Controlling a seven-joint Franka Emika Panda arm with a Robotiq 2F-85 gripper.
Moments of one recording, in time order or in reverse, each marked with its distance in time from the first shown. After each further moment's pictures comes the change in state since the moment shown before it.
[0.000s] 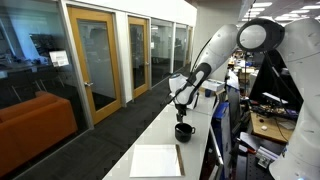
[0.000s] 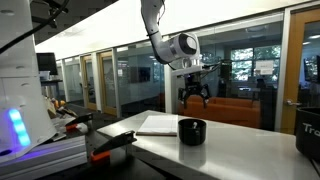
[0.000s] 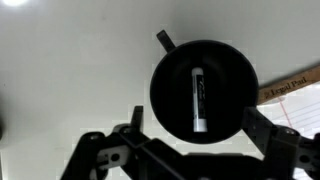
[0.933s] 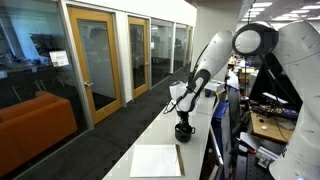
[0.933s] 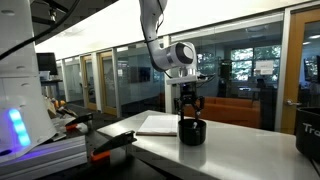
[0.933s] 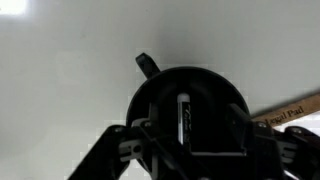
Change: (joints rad) arm 0.009 0.059 0.006 -0.026 0.000 0.018 0.002
